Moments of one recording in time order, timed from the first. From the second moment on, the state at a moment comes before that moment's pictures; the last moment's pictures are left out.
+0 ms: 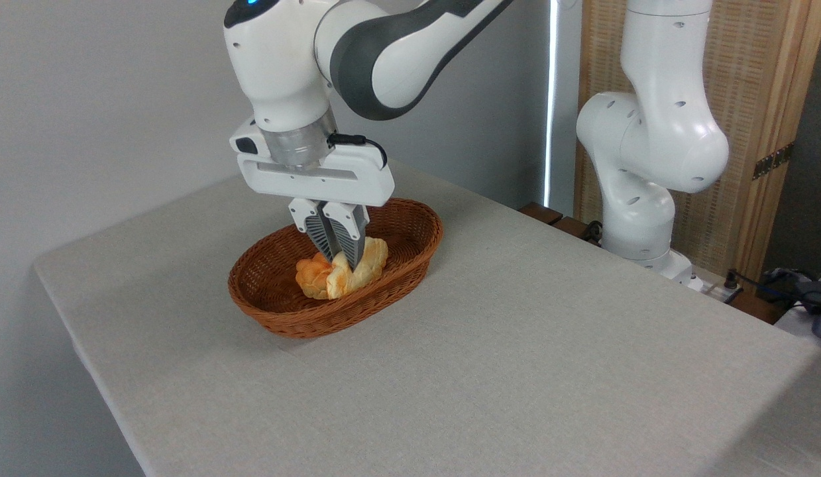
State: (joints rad) arm -0.18 -0.06 -0.08 -2.02 -0.14 1.85 0.08
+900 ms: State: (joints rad) arm -0.18 -0.09 0.05 -1.83 -0.14 1.68 0.32
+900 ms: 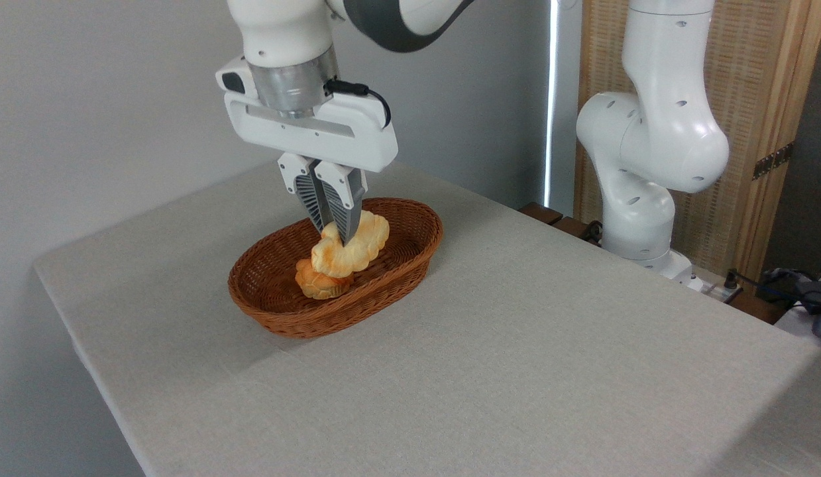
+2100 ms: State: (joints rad) arm -0.18 -0.10 0.10 -1.81 -0.11 1.66 0.83
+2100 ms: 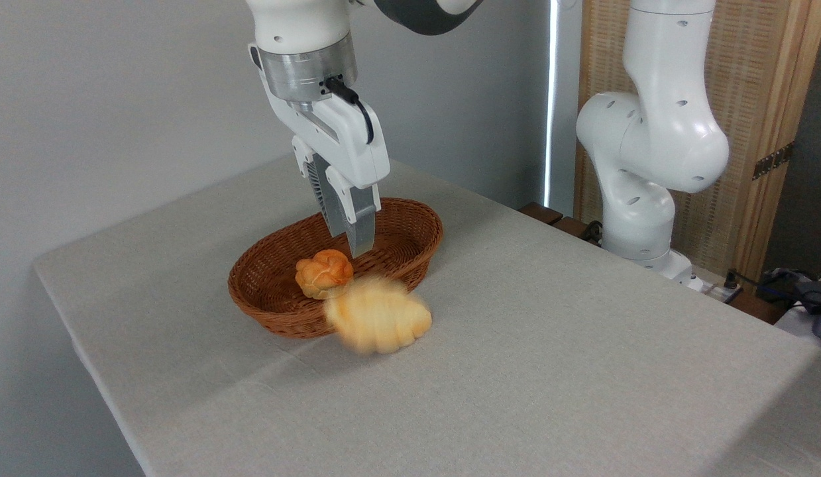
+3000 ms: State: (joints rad) arm -0.17 -0.10 0.15 -1.80 -0.11 1.66 0.83
